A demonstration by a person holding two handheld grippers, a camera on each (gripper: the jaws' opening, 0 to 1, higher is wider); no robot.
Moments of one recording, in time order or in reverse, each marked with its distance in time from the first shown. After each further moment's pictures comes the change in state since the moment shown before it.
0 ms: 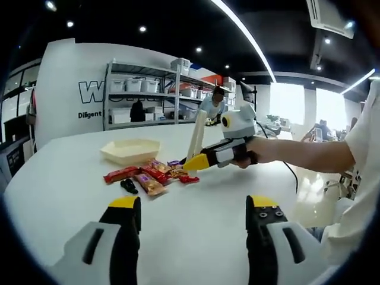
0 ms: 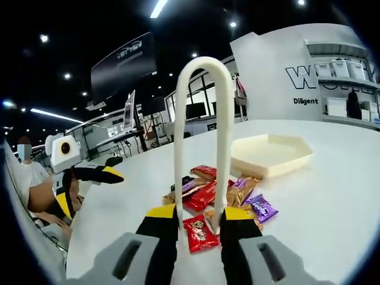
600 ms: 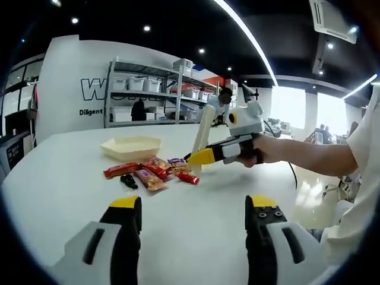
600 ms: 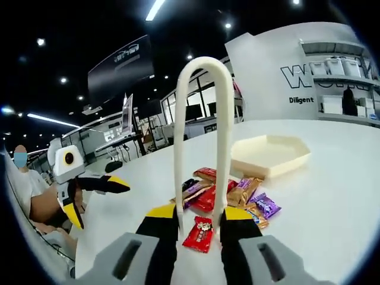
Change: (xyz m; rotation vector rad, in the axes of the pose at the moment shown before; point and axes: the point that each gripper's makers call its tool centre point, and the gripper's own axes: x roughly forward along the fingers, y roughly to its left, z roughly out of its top) left arm -0.003 -0.001 -0.007 -0.025 -0.013 0.000; right arm -0.004 0.011 0.006 0.031 -0.017 -0.038
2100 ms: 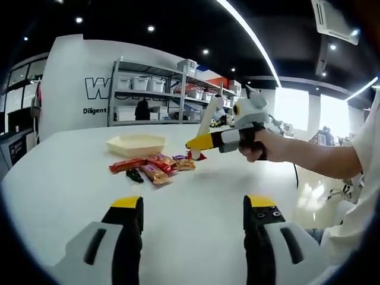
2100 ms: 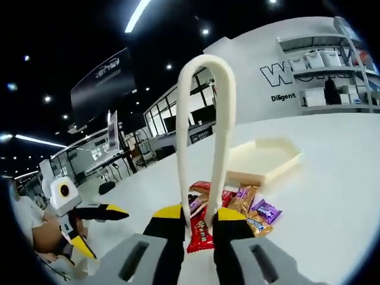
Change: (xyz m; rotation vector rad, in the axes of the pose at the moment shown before) left arm -0.008 0.005 -0.008 -0.016 -0.006 0.021; right arm -0.007 0.004 0.030 0.126 -0.090 -0.082
